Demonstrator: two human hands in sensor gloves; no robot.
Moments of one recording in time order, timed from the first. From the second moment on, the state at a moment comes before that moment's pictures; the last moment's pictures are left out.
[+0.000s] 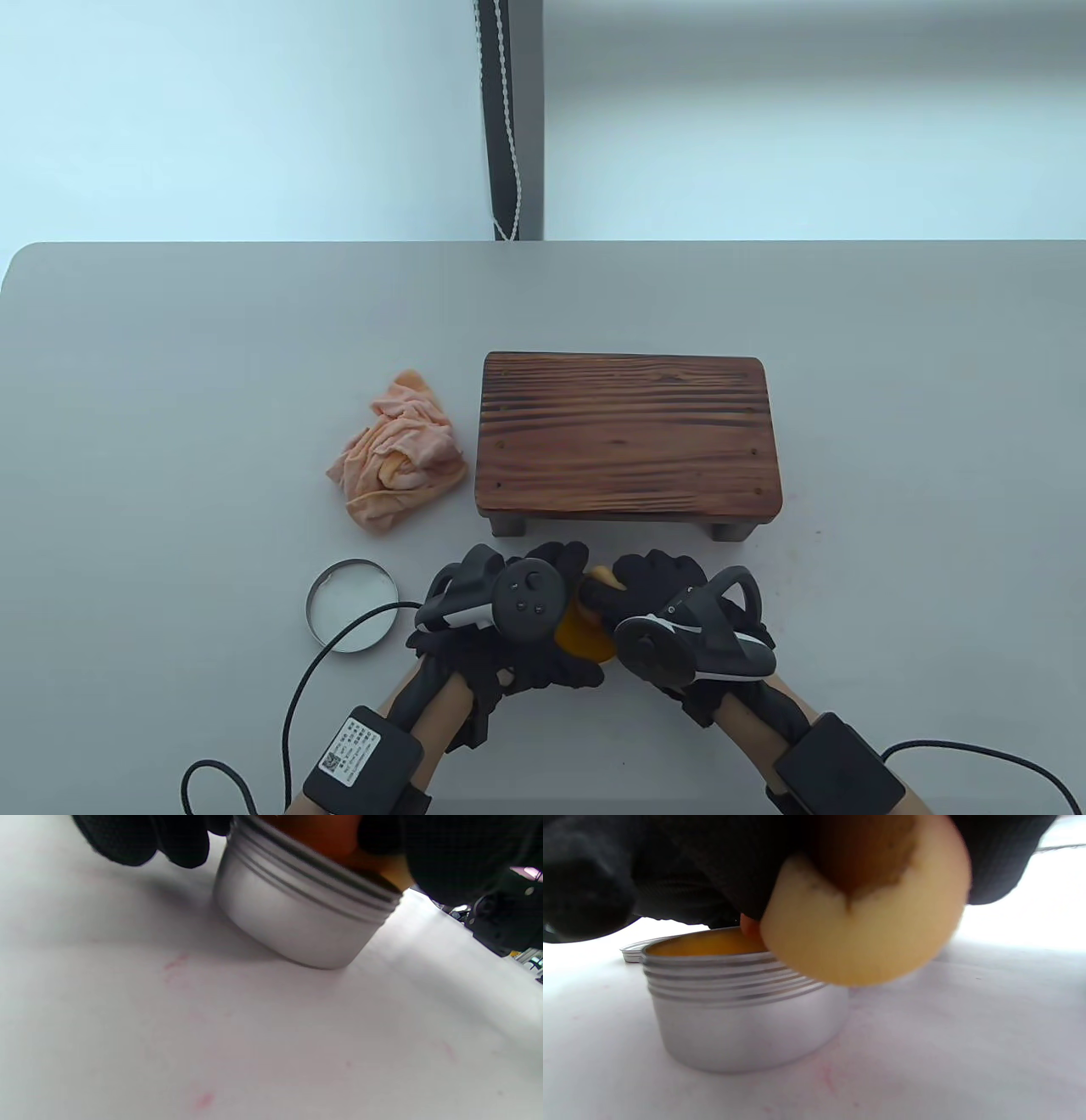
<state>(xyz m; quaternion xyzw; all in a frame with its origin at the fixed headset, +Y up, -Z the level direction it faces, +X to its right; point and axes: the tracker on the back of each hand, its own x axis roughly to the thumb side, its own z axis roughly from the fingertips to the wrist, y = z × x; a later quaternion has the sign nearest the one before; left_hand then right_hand) -0.069 -0.735 -0.177 -0.25 -0.35 0.12 0.89 0.089 -0.697 -0.154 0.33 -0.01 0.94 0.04</state>
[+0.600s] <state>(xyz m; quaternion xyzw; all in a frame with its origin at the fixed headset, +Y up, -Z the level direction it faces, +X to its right) -0.061 -0.736 -0.171 -0.10 -0.36 0.09 0.92 0.087 -0.705 -0.154 0.35 0.02 0.94 -0.02</state>
